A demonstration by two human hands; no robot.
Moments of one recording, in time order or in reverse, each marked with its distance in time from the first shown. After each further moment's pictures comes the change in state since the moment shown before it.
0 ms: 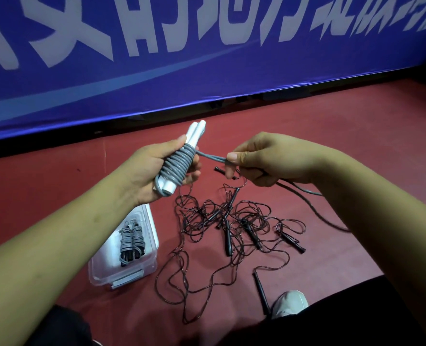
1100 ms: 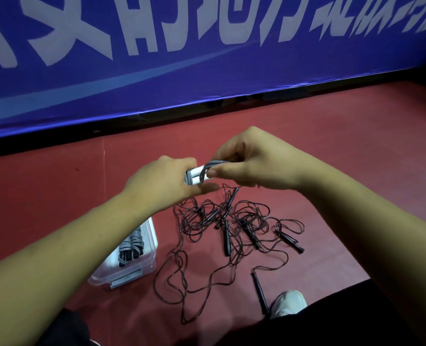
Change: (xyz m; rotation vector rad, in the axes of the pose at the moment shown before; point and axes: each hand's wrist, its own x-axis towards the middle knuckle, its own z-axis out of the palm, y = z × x) left_hand -0.002 -0.019 -0.005 1.831 0.218 0.350; right_hand -0.006 -0.021 0.023 -0.362 0.143 -0.293
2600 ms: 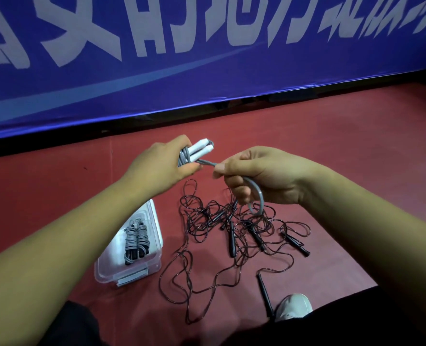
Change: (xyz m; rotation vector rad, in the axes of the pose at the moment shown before) left_hand 0.011 -0.020 -0.013 -0.142 0.179 -0.028; right_hand 0.010 0.015 0.022 0.900 -0.171 0.372
